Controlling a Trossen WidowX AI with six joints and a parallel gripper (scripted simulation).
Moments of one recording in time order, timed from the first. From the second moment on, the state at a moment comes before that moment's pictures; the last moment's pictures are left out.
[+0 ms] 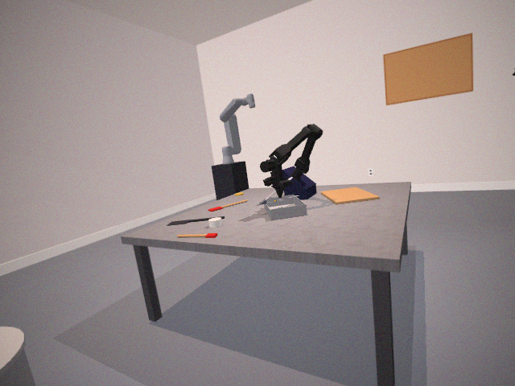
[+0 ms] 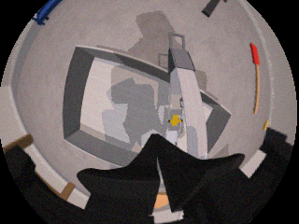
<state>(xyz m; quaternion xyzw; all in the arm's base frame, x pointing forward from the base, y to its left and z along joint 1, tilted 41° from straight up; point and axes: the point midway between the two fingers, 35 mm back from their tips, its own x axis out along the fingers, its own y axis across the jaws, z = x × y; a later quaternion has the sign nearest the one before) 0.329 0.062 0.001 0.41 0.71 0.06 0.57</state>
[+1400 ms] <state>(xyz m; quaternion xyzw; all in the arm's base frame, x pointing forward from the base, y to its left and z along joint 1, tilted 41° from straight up) 0.292 0.020 -0.036 0.41 0.71 0.06 0.57</state>
